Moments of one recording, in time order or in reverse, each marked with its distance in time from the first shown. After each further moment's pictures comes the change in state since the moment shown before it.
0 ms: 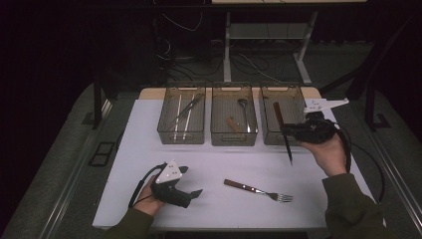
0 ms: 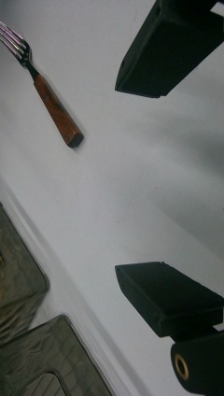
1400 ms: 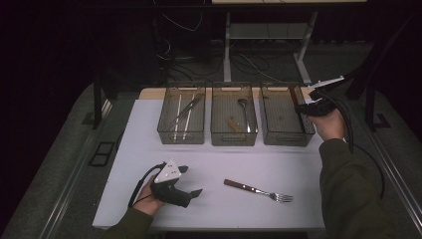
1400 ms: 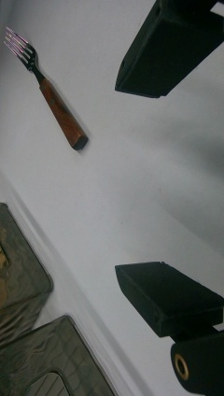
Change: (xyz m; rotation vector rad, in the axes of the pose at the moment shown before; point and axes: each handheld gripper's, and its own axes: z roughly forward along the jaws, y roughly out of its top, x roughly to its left) left arm 0.000 0.001 -0.001 -0.010 -0.012 -0.002; right arm -0.112 0.011 0.045 0.142 -0.248 0.109
